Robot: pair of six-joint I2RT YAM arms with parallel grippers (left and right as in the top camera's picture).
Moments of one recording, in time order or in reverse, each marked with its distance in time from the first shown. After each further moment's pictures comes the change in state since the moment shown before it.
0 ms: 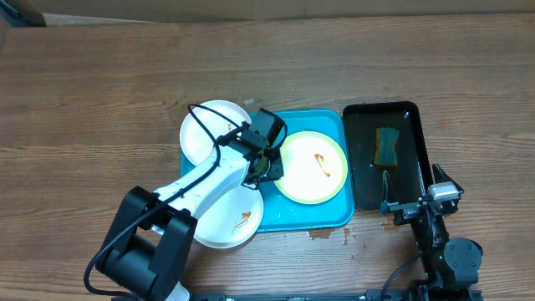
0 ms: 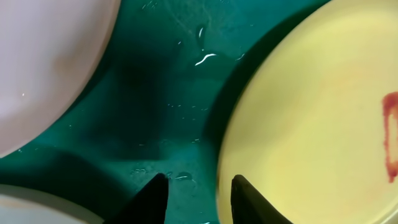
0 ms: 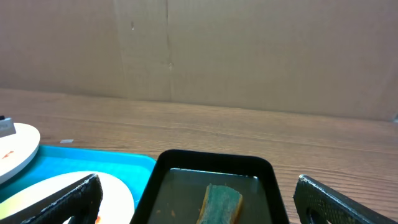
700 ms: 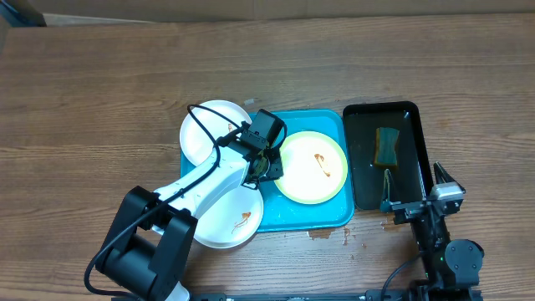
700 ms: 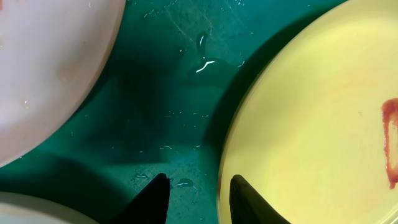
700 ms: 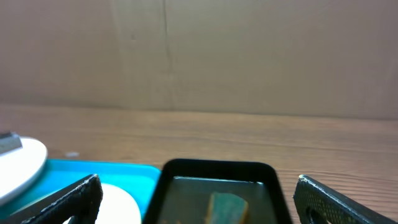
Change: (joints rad) left arm 0.000 0.000 -0.008 0.022 -0.008 0.000; right arm 0.000 0.000 0.004 0.026 -0.006 0.071
